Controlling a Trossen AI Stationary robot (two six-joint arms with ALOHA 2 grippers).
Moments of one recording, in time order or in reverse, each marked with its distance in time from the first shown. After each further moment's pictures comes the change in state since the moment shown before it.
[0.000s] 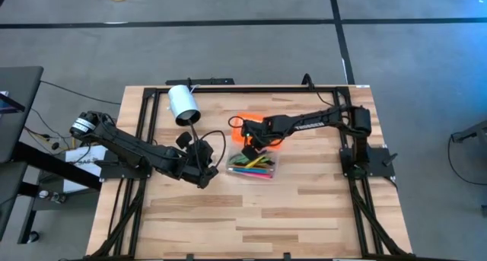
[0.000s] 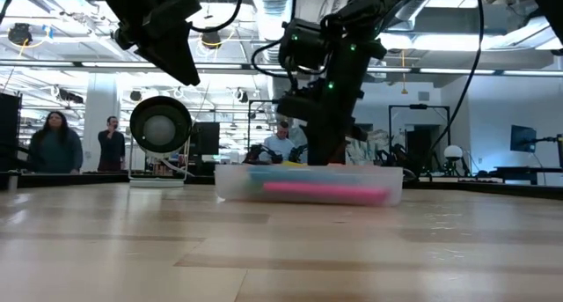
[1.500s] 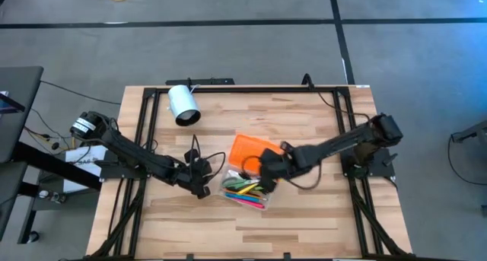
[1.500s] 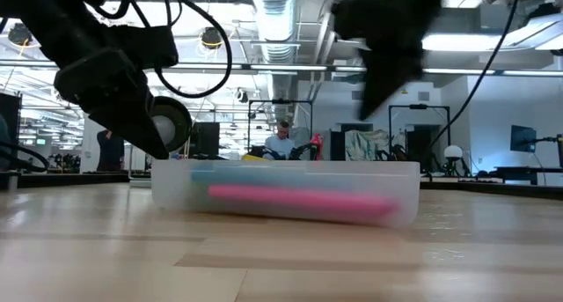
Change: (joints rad) left arm -0.054 0.005 -0.381 0.580 0.307 0.225; right arm 0.403 -0.238 -0.072 -0.173 0.277 0.196
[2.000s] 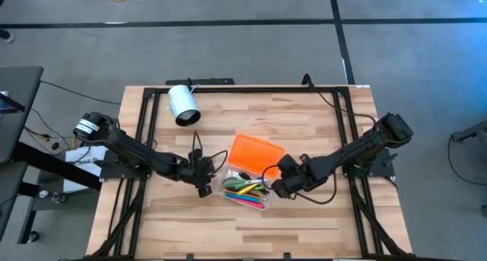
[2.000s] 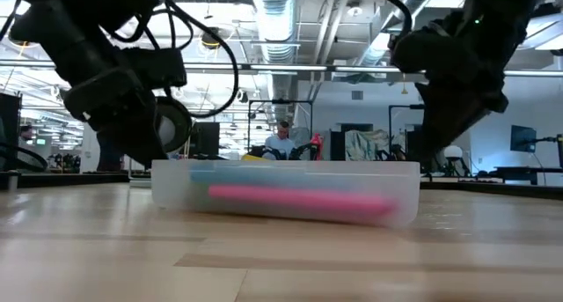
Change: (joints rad) left arm 0.072 0.041 -0.051 0.150 0.117 0.079; right arm 0.143 -0.102 -0.289 0.072 0.036 0.464
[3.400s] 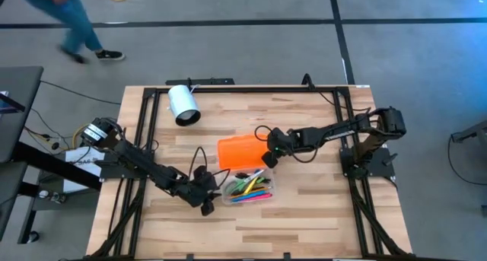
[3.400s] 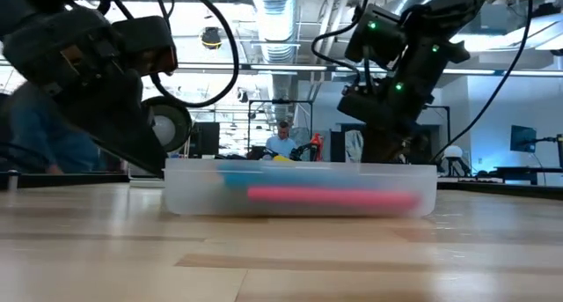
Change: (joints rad) left arm -0.174 0.124 0.030 0.241 -0.017 -0.189; right arm -0.445 0.019 -0.138 0.411 -0.181 -0.497
